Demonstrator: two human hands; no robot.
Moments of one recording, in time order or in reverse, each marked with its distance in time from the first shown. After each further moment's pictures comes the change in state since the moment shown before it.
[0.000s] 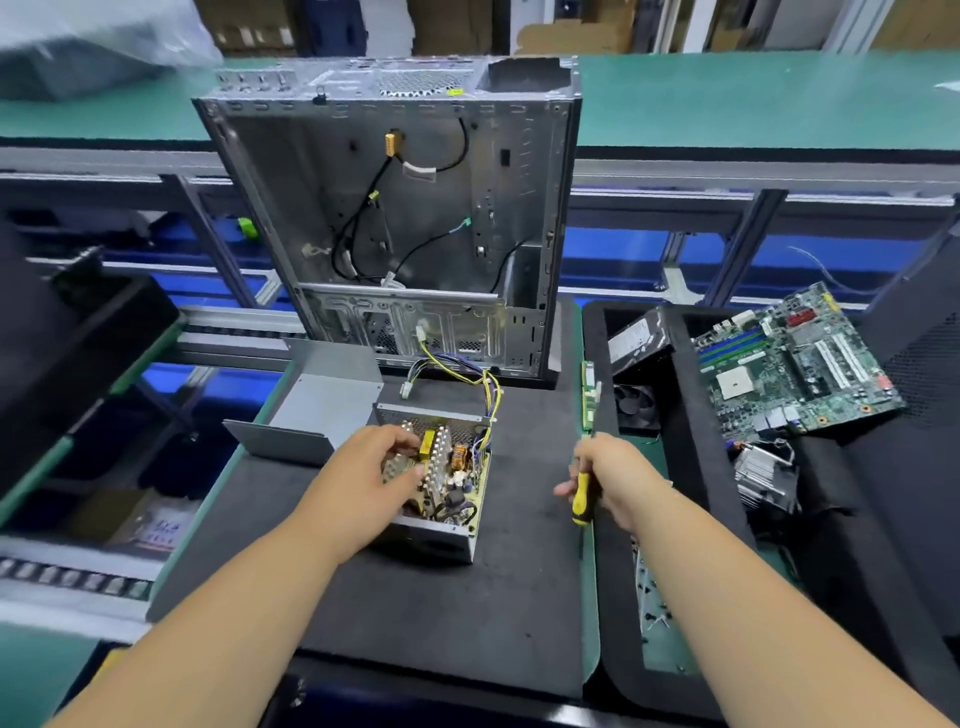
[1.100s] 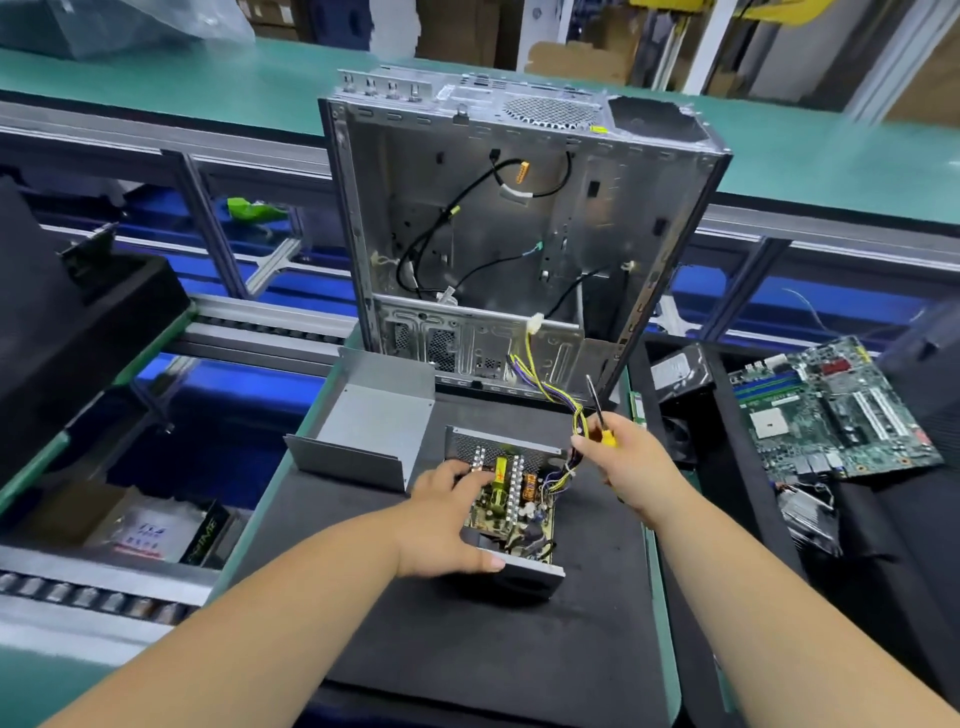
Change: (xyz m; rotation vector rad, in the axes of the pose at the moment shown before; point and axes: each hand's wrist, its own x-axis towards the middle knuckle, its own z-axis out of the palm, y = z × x) left_hand 0.027 -0.043 -0.017 0.179 -0.632 0.091; right_hand 0.005 -0.031 0.066 -0.443 0.067 -0.471
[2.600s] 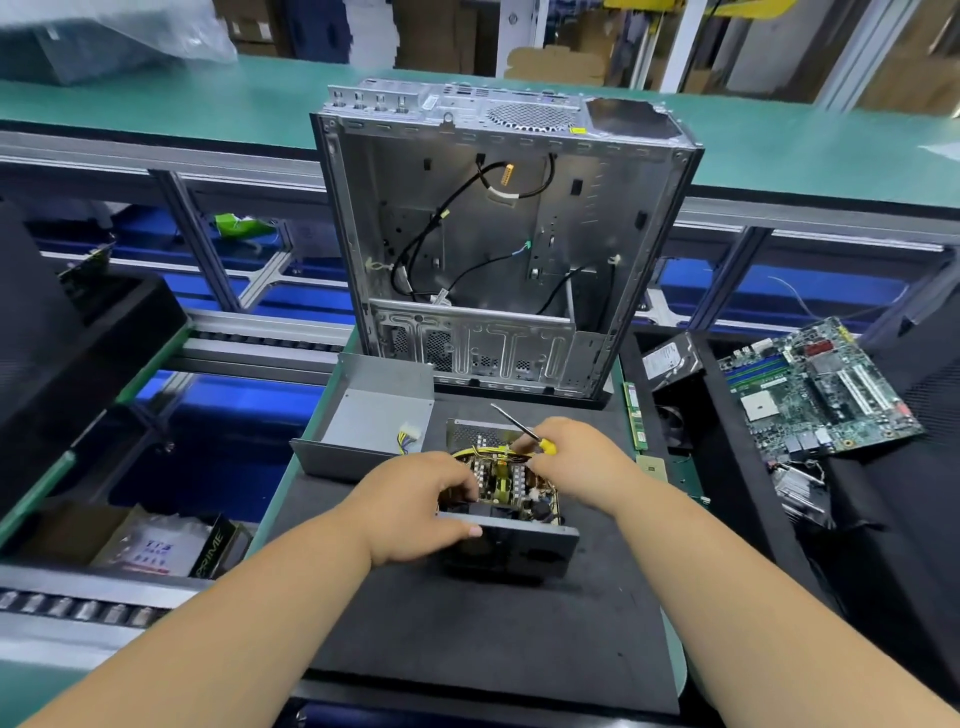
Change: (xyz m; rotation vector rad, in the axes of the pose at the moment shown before) left_hand -0.031 -0.007 -0.028 0.108 0.329 0.252; right_hand -0.014 -0.035 0.037 -0.484 -0.218 -0.135
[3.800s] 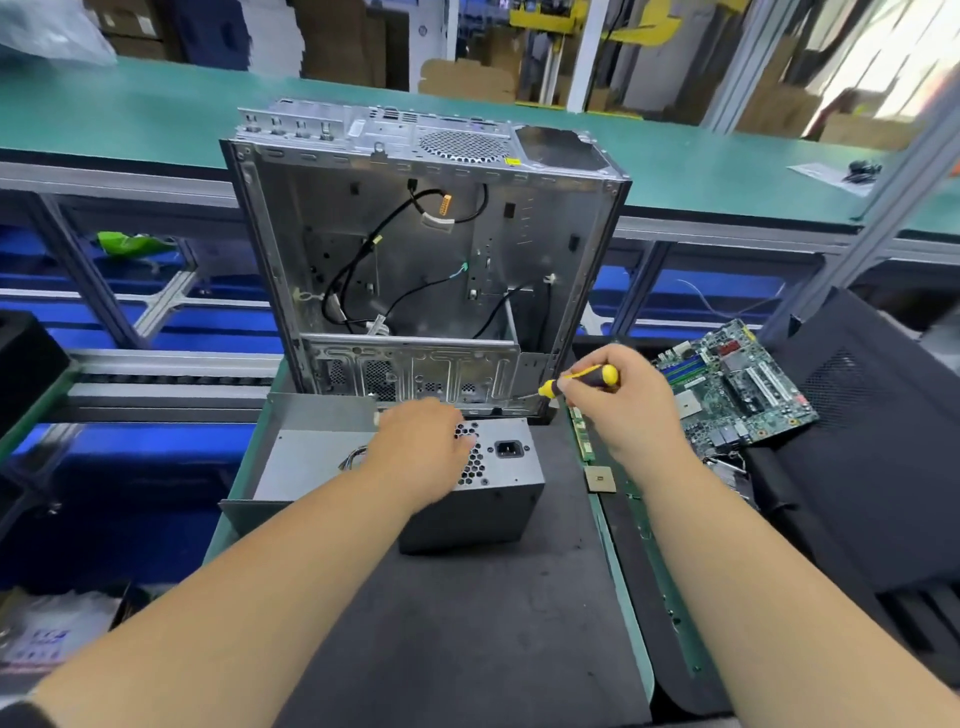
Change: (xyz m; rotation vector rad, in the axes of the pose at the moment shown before) left_hand 0.104 0.019 -0.016 0.296 0.100 -0.116; right_hand -0.031 -0.011 -0.080 0.516 0.702 0.054
